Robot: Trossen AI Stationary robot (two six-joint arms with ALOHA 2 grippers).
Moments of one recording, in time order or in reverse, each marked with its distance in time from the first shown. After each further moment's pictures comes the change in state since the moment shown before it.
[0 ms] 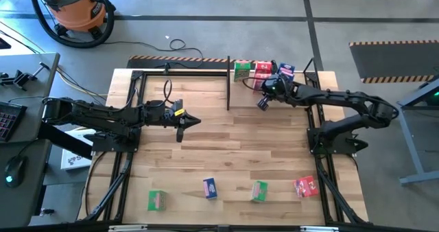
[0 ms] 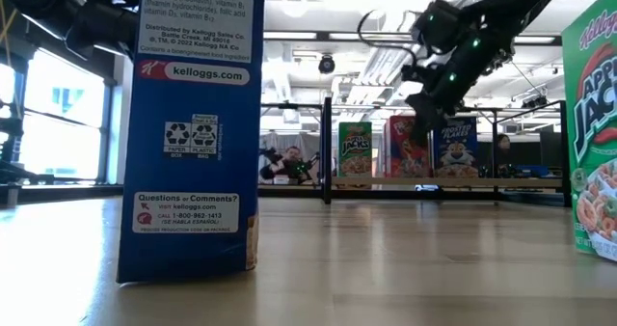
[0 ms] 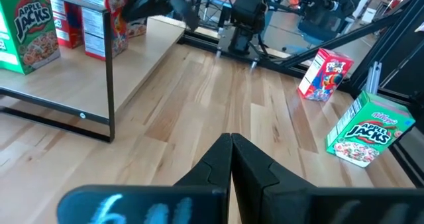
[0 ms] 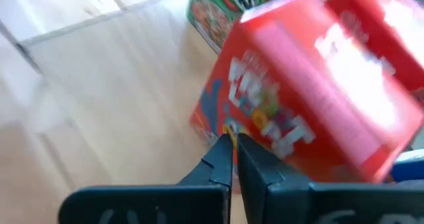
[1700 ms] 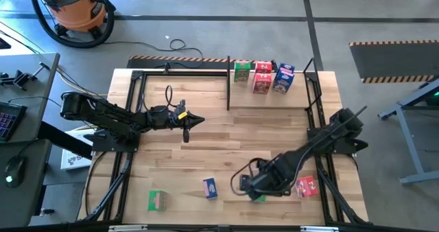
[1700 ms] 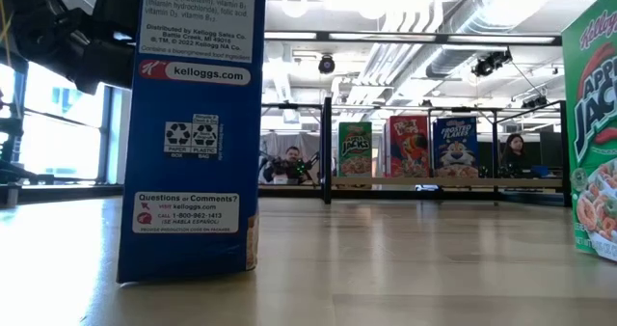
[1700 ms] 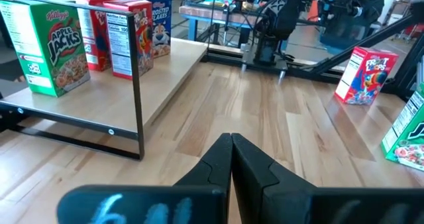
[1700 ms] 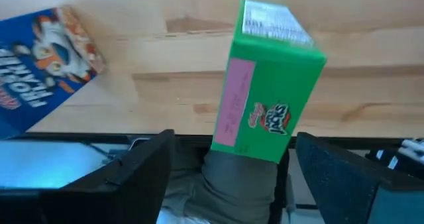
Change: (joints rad) left arm 0.001 0.296 -0.116 0.512 -0.098 0.118; right arm 1.075 0.500 0.825 -0.789 -0.451 2.305
